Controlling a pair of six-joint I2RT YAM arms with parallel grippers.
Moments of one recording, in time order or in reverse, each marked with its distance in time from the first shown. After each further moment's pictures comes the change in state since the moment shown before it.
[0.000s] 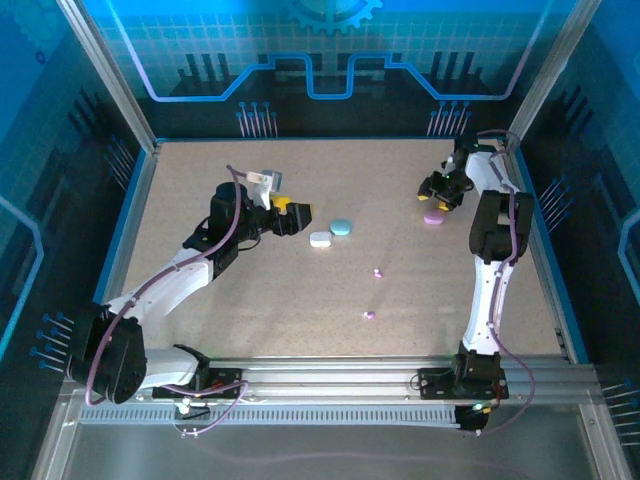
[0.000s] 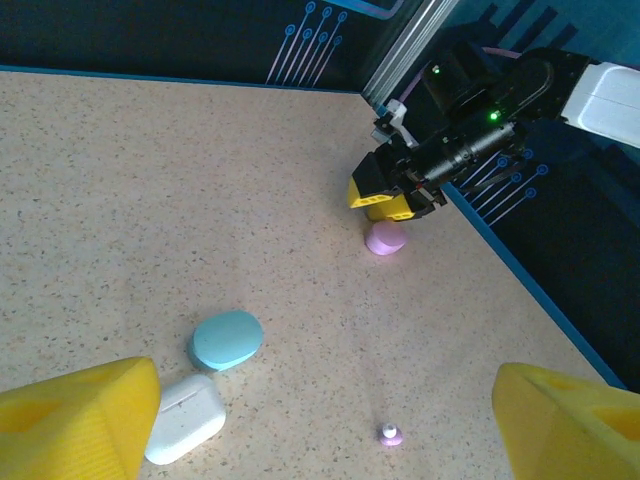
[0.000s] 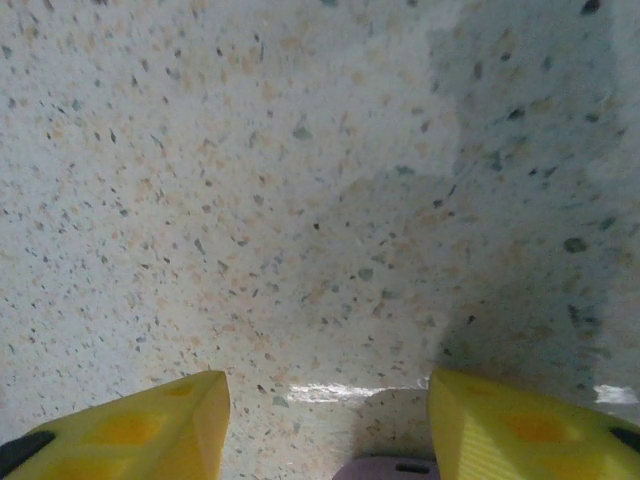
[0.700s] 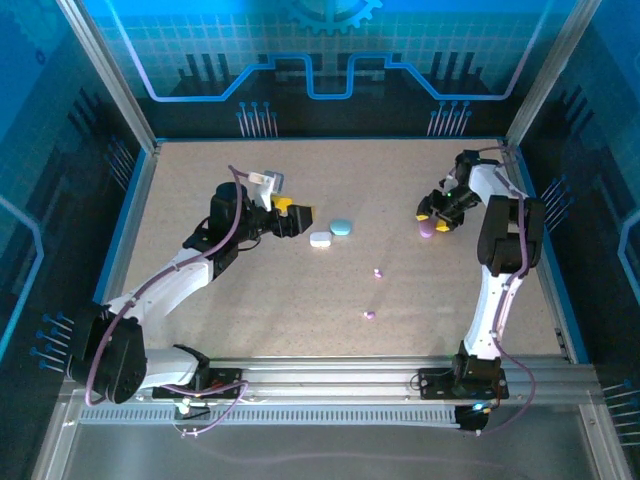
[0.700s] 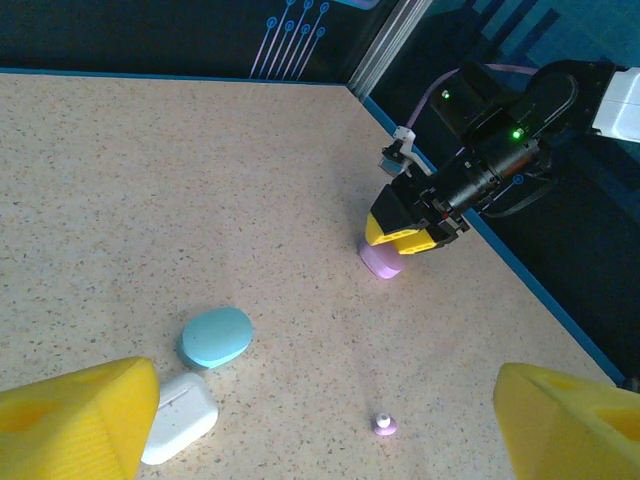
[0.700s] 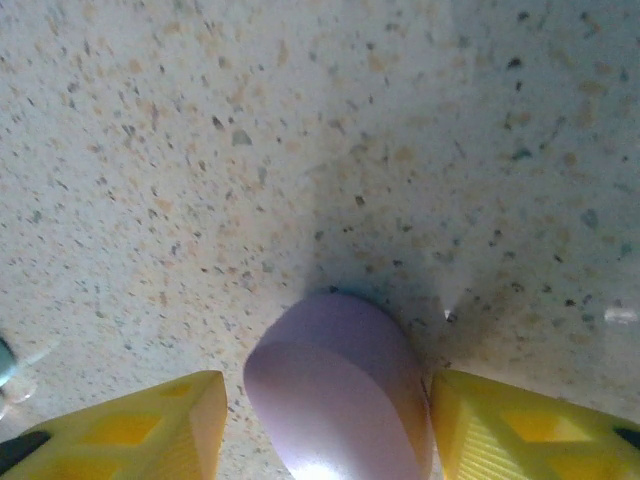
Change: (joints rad) left arm 0.000 0.000 0.000 -0.001 0.036 0.026; right arm 0.003 -0.217 -0.352 0.029 -0.040 -0.057
